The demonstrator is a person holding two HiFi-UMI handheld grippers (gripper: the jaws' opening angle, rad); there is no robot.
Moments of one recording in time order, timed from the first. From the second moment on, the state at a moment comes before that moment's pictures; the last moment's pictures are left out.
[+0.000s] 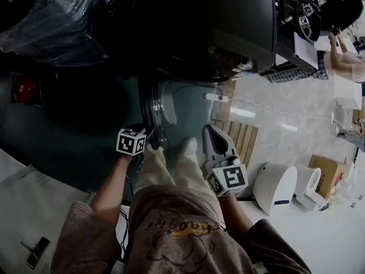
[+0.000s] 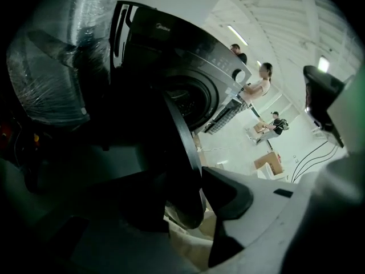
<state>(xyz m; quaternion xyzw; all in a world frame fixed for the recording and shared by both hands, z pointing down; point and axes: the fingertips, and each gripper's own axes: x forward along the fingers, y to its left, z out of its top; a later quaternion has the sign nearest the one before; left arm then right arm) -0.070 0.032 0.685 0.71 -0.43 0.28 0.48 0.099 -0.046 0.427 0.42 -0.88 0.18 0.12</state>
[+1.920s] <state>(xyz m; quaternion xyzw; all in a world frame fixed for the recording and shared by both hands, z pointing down) 0.081 -0.128 0.667 0.81 -0.41 0.22 0.37 0.218 -0.039 0.480 0.53 -0.80 0.25 0.12</state>
